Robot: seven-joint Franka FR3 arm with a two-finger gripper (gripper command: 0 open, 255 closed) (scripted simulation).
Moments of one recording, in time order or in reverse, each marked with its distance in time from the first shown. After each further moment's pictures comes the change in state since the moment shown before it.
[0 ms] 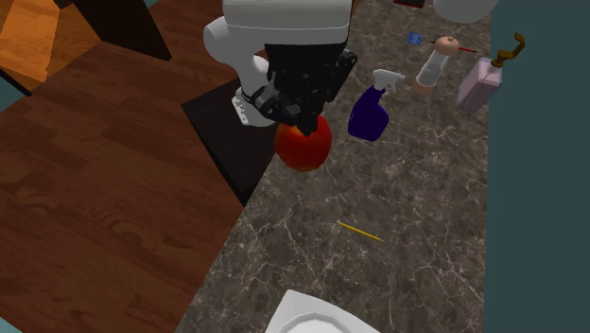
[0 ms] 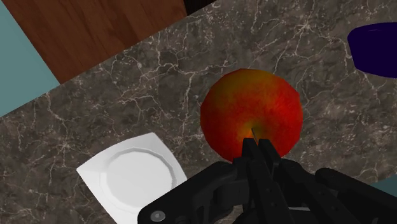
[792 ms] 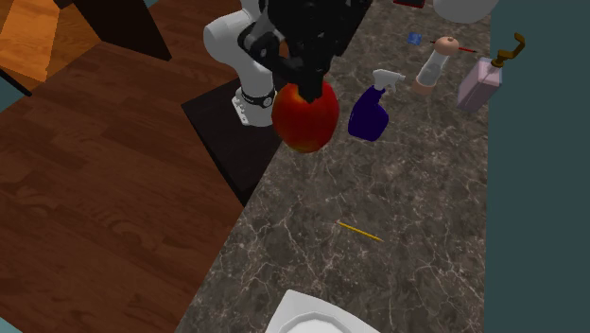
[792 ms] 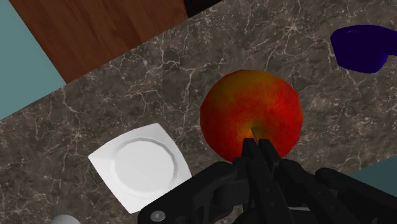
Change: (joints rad) arm 0.002 0.065 -0.006 0.233 0.016 -0.170 -0.004
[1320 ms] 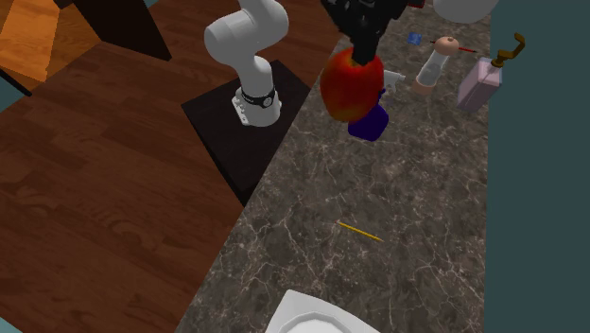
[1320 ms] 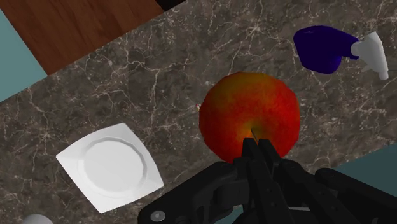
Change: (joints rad) arm 0.064 -0.089 0.115 -0.088 0.005 0.007 0.179
